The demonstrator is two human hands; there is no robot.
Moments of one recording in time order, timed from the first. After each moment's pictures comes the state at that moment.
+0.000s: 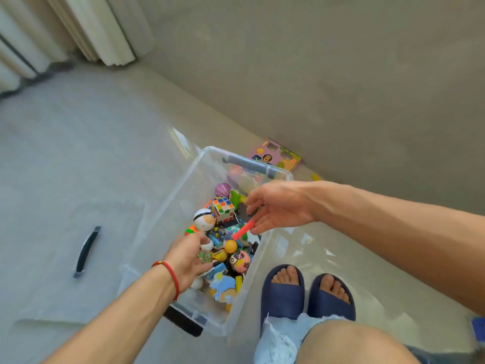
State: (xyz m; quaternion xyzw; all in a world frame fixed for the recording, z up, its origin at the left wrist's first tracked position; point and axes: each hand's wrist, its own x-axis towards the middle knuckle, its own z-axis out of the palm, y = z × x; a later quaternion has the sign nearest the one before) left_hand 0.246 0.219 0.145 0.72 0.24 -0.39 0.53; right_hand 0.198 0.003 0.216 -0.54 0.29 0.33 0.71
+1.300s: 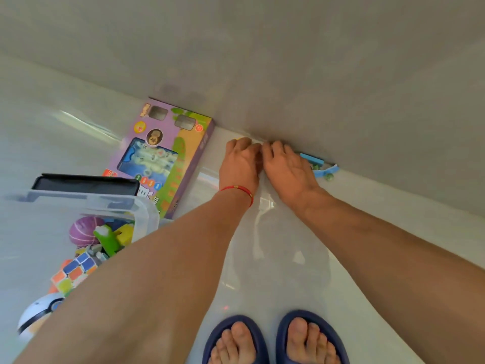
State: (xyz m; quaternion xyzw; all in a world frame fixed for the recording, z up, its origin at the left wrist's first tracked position) left_hand 0.295 -0.183 -0.117 0.86 -0.48 -0.11 0.15; right_hand 0.196 -0.240 -0.107 -0.95 0.32 0.04 0.01
